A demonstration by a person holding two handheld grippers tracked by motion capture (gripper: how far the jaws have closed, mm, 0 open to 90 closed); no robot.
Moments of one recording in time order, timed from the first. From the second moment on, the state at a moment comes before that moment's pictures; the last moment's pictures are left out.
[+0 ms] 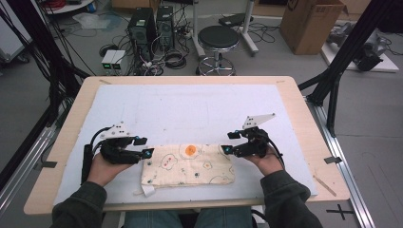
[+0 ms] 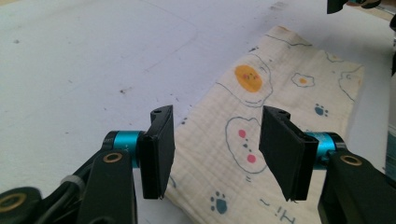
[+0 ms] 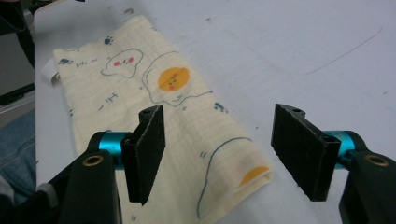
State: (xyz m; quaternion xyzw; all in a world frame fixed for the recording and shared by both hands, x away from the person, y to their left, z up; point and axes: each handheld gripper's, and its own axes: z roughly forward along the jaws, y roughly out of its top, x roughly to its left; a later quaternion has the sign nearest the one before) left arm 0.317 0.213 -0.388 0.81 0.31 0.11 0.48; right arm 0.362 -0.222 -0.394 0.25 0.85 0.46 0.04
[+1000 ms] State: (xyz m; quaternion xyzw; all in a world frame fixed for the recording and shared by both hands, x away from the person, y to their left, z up) left arm 0.356 0.214 -0.425 0.82 0.38 0.07 0.42; right arm 0.400 -0.218 -0.430 0.30 0.87 0.39 -0.02
